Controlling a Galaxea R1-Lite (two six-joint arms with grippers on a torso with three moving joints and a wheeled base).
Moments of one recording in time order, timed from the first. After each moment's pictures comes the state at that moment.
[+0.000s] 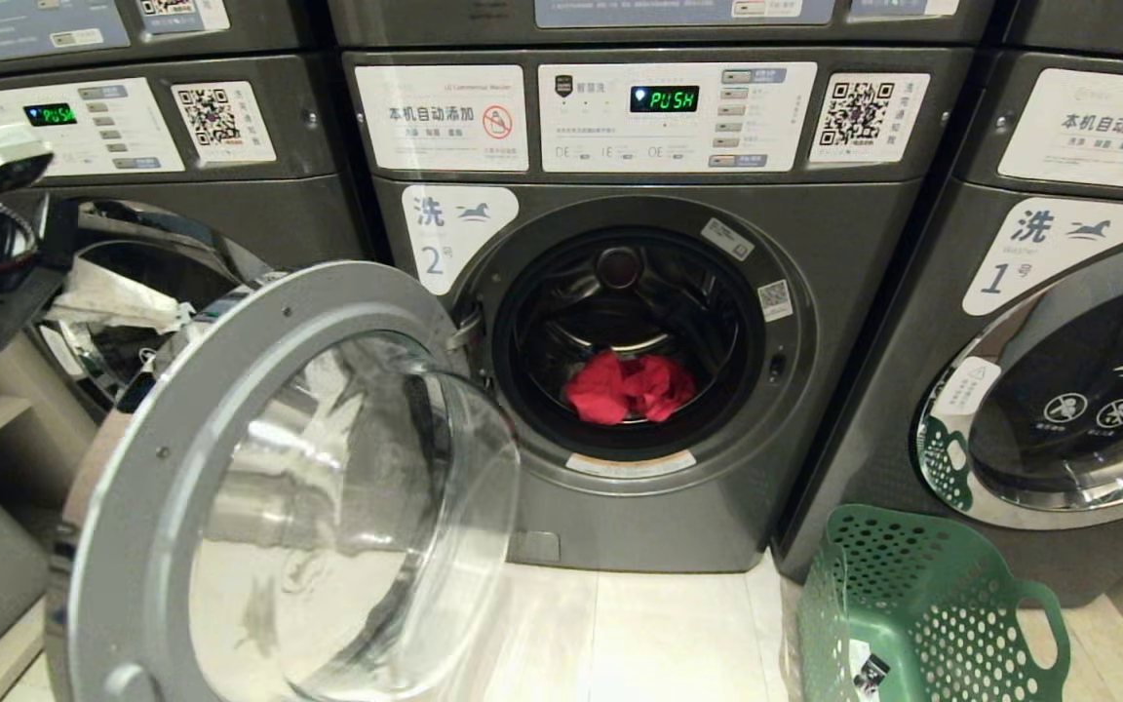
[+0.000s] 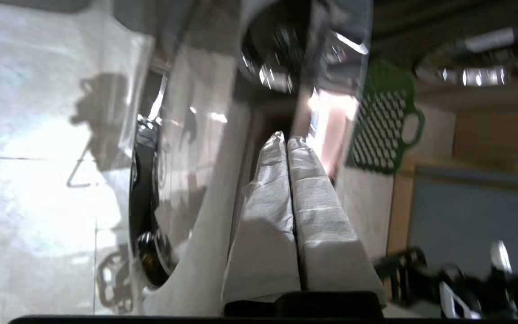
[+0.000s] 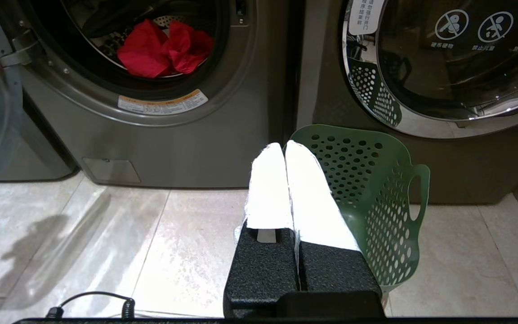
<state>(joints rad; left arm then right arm) 0.16 1.70 -1.93 1.06 -0.57 -0.09 0.01 0.00 0.00 -0.01 -0.03 0.04</state>
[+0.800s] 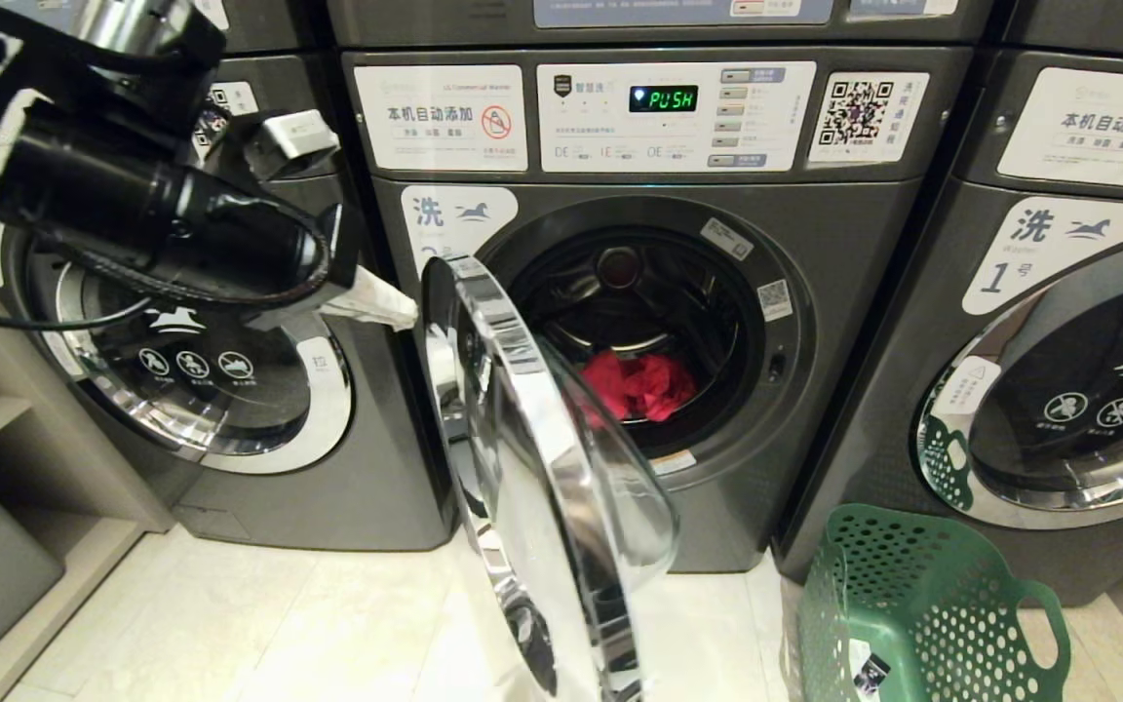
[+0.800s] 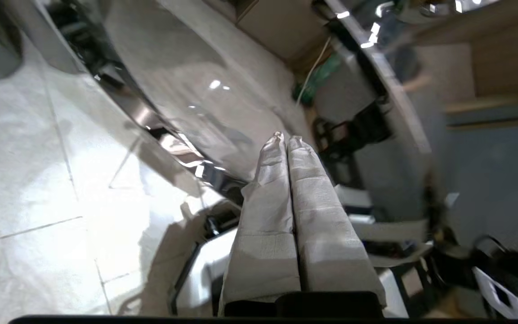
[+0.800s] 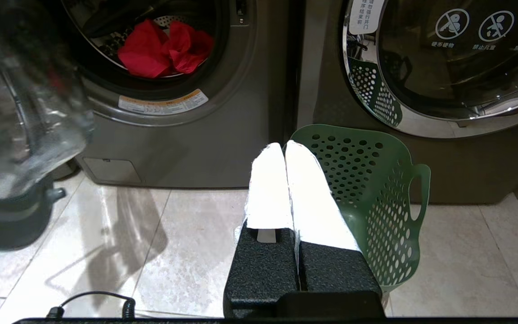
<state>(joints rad) -0.35 1.78 -1.92 0.82 -0.35 -0.20 0.01 0.00 0.00 -0.01 -0.03 0.04</state>
